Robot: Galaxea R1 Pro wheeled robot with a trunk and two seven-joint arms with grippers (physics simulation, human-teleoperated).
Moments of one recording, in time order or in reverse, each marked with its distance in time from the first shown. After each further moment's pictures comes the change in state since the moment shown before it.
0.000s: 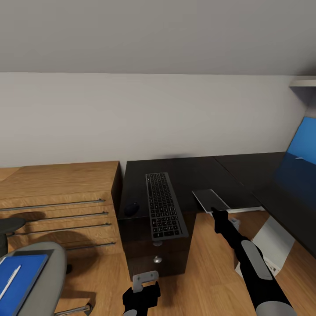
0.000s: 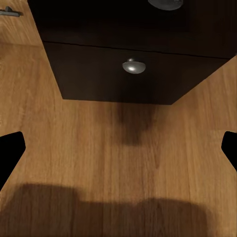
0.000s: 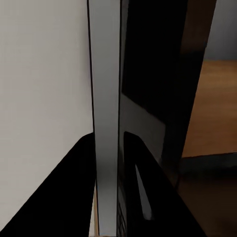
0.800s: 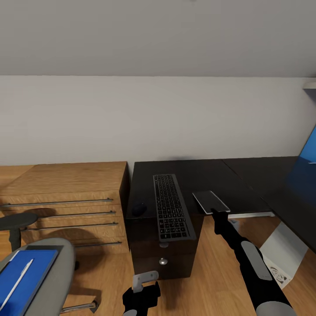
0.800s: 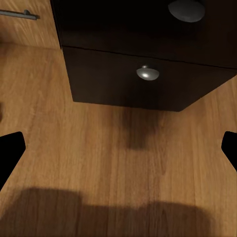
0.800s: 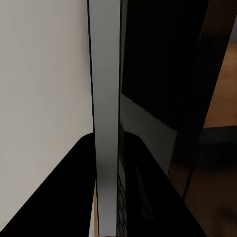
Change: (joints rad) left arm 0.000 0.000 0.000 0.000 0.000 0.000 0.000; right arm 0.000 -0.002 0.000 0.015 -0.003 0.001 0.000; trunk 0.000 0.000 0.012
